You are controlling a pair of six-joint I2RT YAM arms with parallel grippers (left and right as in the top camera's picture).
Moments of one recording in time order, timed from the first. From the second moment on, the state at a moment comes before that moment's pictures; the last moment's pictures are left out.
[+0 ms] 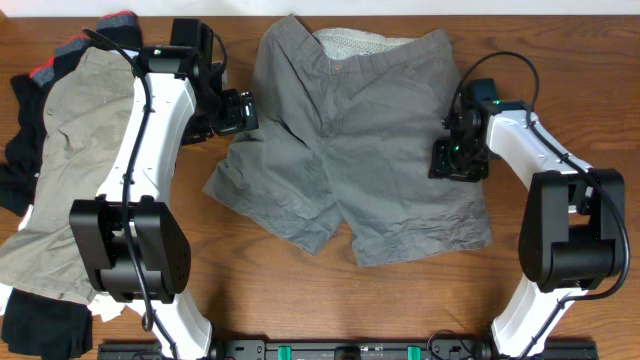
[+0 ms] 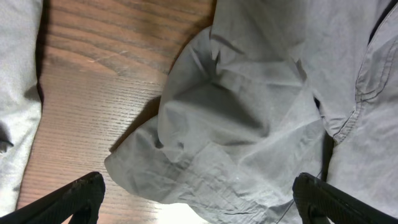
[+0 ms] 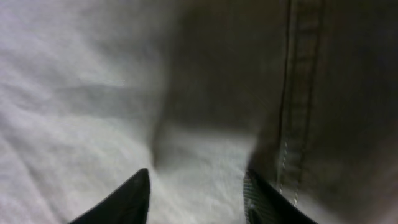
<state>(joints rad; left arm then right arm) -0.05 1.92 1.71 -1.20 0.12 -0.24 0.07 1.97 1.29 -0.85 -0.17 0.17</state>
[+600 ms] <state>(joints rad) -0.02 1.92 1.71 -1.24 0.12 -0.22 -0.09 1.91 1.14 -0.65 -0.21 0.28</state>
